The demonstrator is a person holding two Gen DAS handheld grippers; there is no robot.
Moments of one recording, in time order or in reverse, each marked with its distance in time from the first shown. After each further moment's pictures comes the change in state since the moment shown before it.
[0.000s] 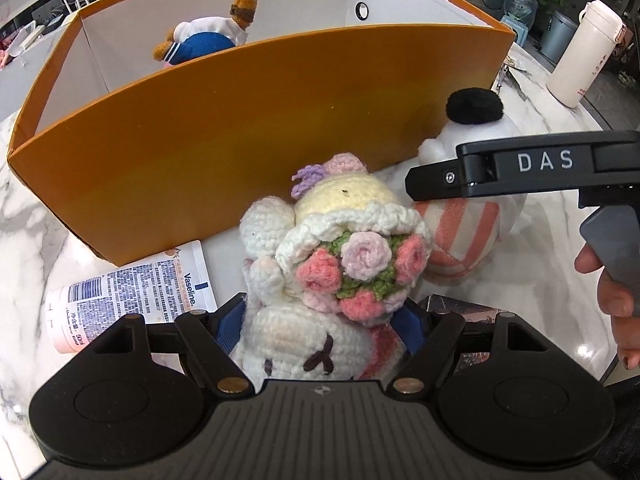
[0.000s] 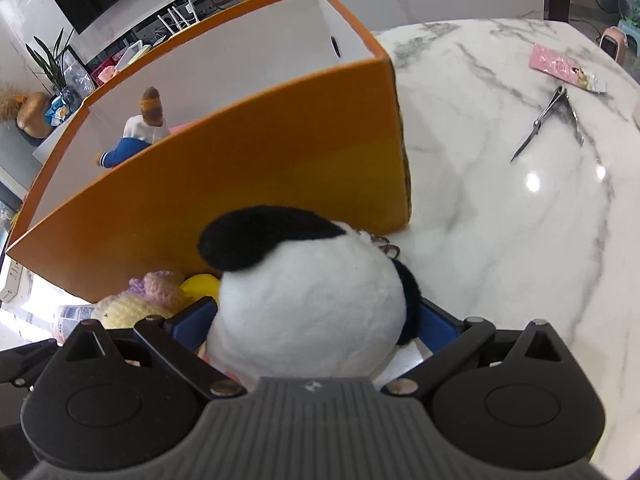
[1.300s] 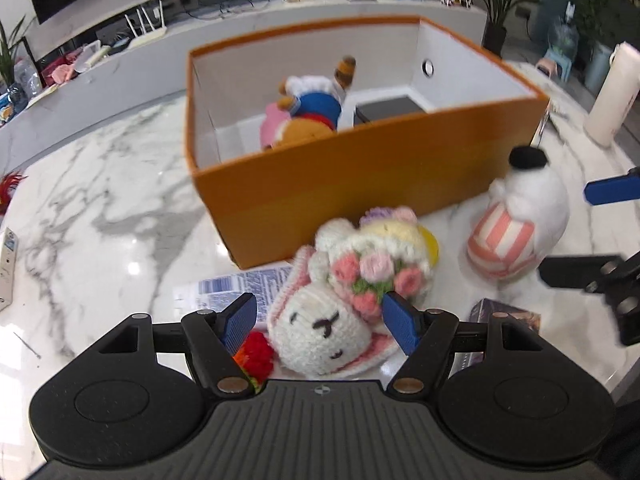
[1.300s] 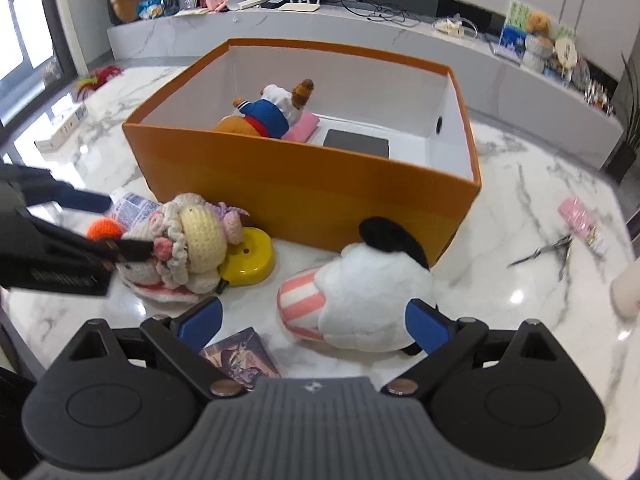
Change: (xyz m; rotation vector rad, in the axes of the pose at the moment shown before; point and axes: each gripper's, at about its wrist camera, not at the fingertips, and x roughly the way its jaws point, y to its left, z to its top) left arm -0.055 0.029 -0.009 -0.042 -0.118 0.171; right arm -0.079 0.047 -0.019 -0.450 -0.069 -0.024
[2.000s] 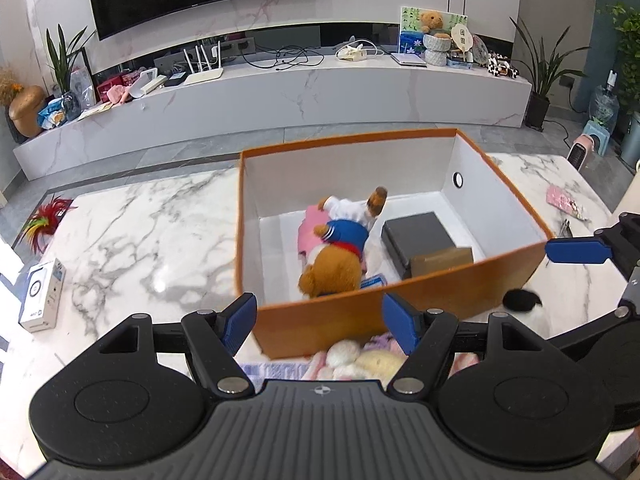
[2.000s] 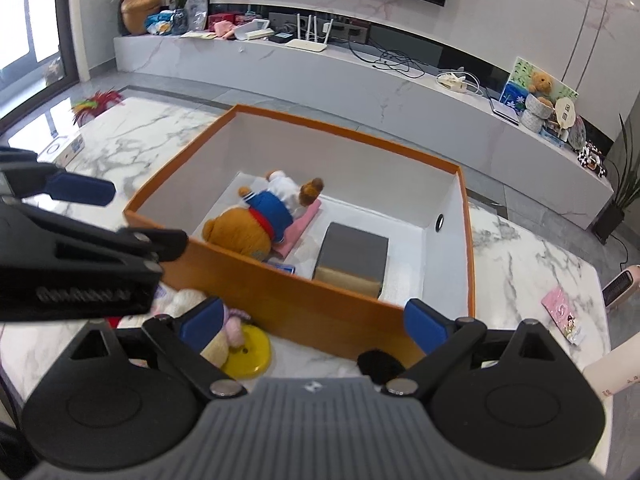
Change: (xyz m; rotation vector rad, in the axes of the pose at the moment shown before) left arm -0.061 -0.001 0.059 -0.143 -0.155 0.109; right arm -0.013 0.034 0.064 -0.121 -0.116 -0.098
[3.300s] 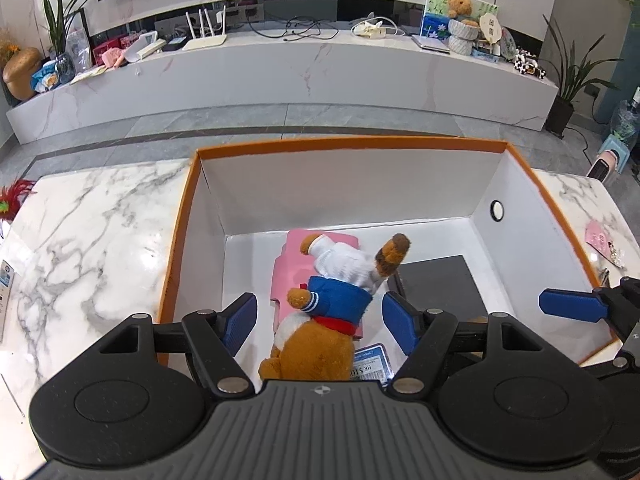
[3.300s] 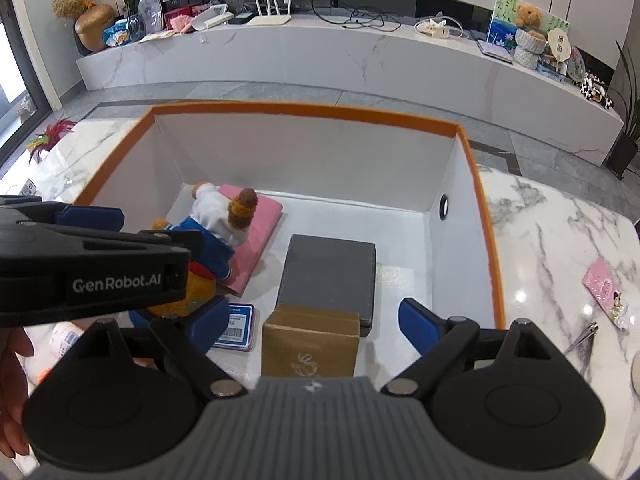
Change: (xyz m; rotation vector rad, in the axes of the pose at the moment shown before) left arm 0.100 -0.011 0.055 -0.087 0.066 -0.005; right arm 0.097 -0.052 0.038 0.225 0.092 0.004
